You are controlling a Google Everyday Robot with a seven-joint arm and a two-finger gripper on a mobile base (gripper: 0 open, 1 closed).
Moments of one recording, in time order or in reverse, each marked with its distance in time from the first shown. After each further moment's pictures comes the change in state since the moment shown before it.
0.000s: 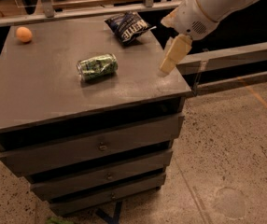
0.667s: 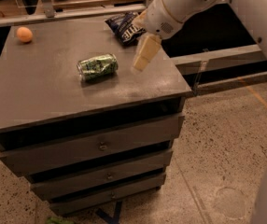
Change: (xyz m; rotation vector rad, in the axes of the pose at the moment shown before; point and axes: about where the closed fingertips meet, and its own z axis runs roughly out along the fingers) arm -0.050 -0.015 0.061 -0.084 -0.089 -0.099
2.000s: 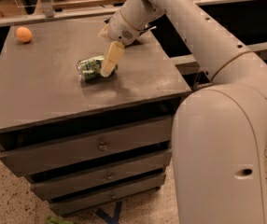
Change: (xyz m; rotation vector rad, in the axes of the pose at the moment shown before) arm -0.039 -0.035 0.120 -0.185 -0.070 -0.055
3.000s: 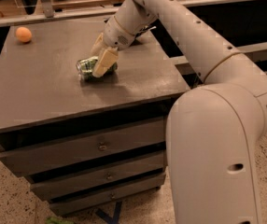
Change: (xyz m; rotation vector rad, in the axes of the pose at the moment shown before) arm -0.003 0.012 0.023 -0.082 -0.011 -0.047
